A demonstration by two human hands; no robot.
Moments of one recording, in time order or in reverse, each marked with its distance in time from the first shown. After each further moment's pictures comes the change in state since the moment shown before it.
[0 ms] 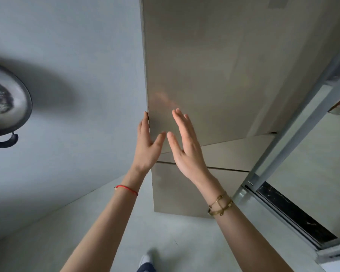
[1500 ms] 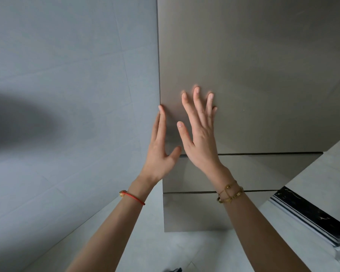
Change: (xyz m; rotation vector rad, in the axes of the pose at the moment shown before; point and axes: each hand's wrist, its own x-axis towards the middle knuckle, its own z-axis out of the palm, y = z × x) left_hand 0.190 -0.062 -0.022 0.124 -0.287 0.289; right_hand 0.197 0.070 0.068 -0.381 0.211 -0.076
